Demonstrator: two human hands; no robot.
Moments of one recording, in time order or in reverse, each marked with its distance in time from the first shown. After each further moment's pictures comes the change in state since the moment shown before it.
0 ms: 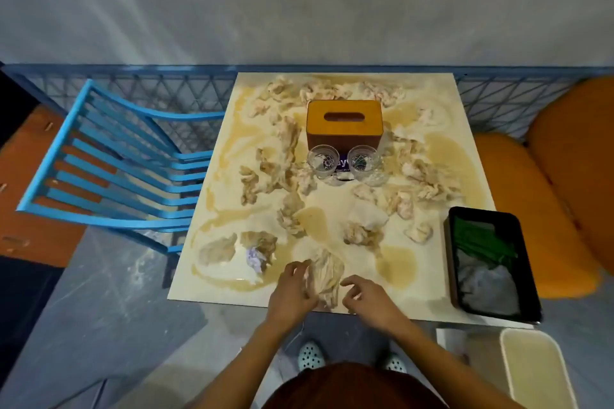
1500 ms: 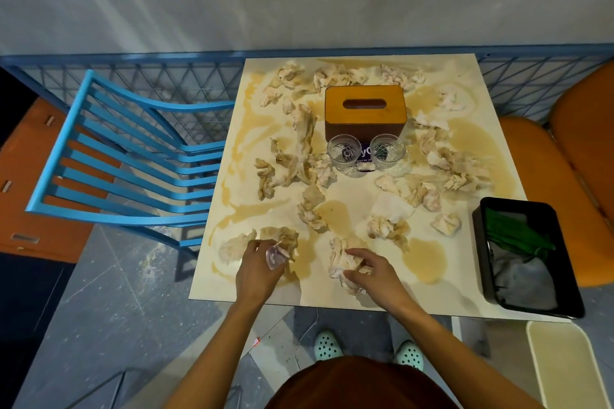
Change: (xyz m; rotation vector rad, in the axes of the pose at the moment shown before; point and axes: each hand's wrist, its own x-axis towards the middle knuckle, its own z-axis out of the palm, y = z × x) left_hand 0.019 -0.070 -0.086 -0.007 0.248 -0.137; right_hand 0.036 -0.040 0.023 0.331 0.204 -0.065
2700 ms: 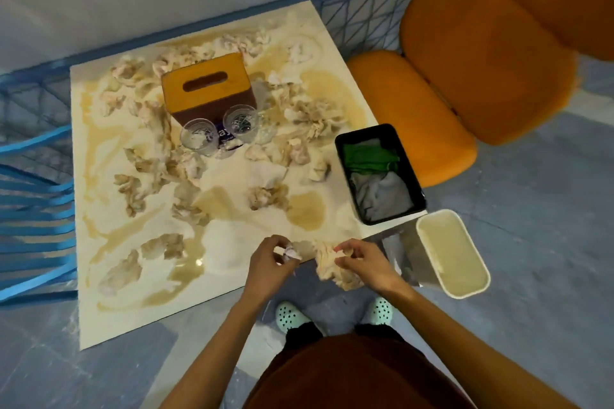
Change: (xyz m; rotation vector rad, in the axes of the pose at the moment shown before) left_hand -0.086 0.160 0.119 -0.277 -0.440 0.209; right_hand -0.116 0.098 -0.130 0.130 0.208 0.181
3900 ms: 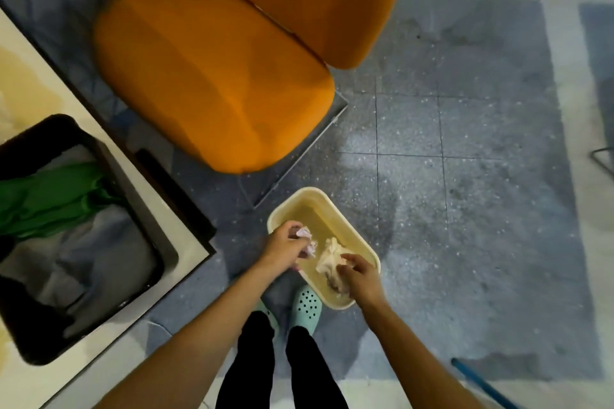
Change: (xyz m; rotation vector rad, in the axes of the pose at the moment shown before) left_hand 0.158 0.058 0.466 0.038 -0.571 -0.360; right_hand 0.059 0.352 -0.214 0.595 0.518 0.561
